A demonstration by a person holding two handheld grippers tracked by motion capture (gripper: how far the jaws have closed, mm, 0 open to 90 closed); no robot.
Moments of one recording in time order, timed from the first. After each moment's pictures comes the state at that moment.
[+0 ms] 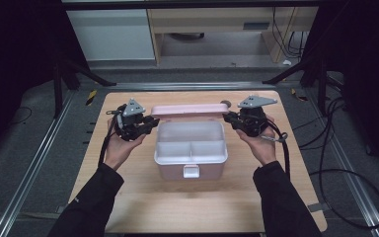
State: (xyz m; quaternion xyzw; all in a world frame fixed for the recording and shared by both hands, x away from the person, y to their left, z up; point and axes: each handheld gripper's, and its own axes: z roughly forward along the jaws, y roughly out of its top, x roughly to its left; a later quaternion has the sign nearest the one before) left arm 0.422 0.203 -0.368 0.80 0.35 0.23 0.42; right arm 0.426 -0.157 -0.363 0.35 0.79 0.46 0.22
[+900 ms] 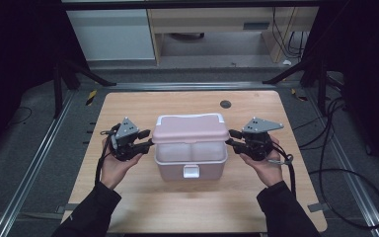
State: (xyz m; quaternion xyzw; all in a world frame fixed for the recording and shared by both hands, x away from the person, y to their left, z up) left arm 0.377 0.217 -0.396 0.79 0.35 0.23 0.44; right arm 0.373 -0.165 -0.386 0.32 0.80 0.47 0.21
